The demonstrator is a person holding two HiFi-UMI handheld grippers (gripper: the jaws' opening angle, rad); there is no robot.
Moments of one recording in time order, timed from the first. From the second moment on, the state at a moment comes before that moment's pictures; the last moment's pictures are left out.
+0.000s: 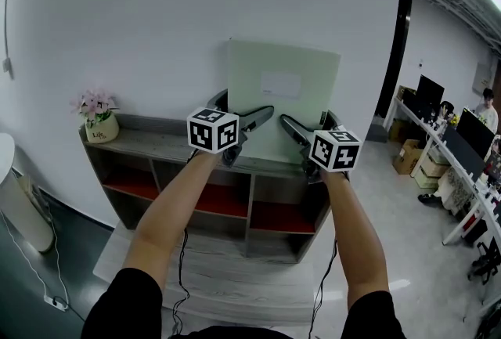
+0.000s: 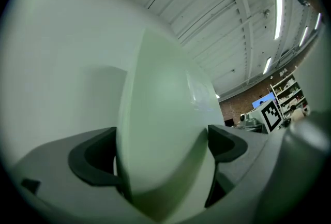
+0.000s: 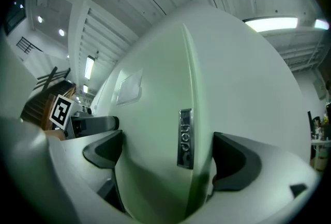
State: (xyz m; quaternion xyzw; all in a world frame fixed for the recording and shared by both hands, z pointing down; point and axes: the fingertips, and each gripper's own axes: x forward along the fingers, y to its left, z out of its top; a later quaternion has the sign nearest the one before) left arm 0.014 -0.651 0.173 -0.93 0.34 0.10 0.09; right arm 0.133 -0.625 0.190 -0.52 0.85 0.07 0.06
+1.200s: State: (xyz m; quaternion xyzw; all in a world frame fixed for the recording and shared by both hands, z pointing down) left arm -0.047 -0.513 0.194 -0.89 0.39 0.13 0.20; right arm 0.093 -0.480 0.211 -0.51 0.84 0.18 0.07
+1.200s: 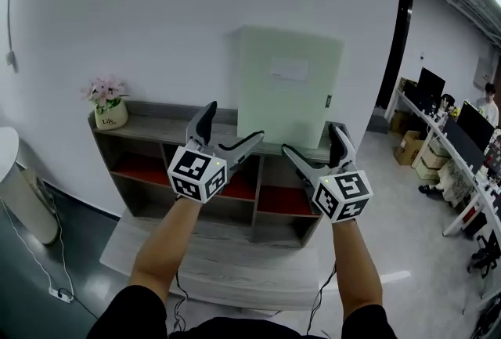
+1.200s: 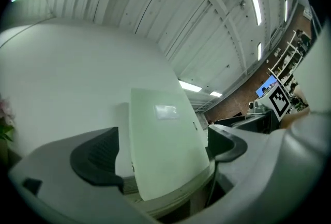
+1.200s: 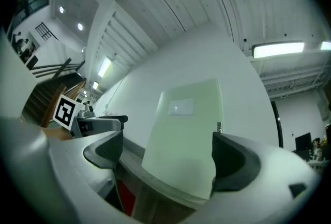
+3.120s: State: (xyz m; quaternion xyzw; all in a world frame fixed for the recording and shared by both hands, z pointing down) left arm -0.052 -0.431 0.357 -0.87 0.46 0.10 0.10; right arm 0.094 -0.396 0.346 -0.60 0.78 0.18 0.05
